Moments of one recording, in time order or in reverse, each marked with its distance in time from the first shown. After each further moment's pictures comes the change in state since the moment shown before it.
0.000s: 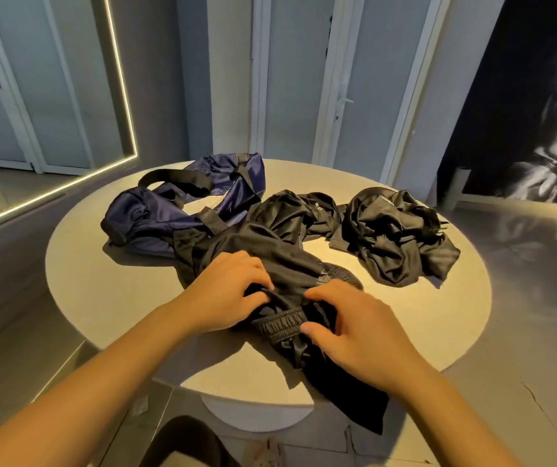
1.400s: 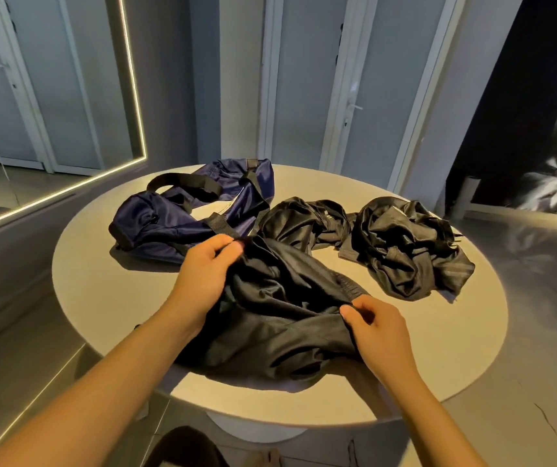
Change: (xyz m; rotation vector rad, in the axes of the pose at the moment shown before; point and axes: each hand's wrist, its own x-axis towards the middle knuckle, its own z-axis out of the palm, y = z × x) left_hand -0.001 0.003 -0.016 -0.983 0.503 -0.581; right_hand 0.026 0.048 0.049 0.399 0.333 0.440
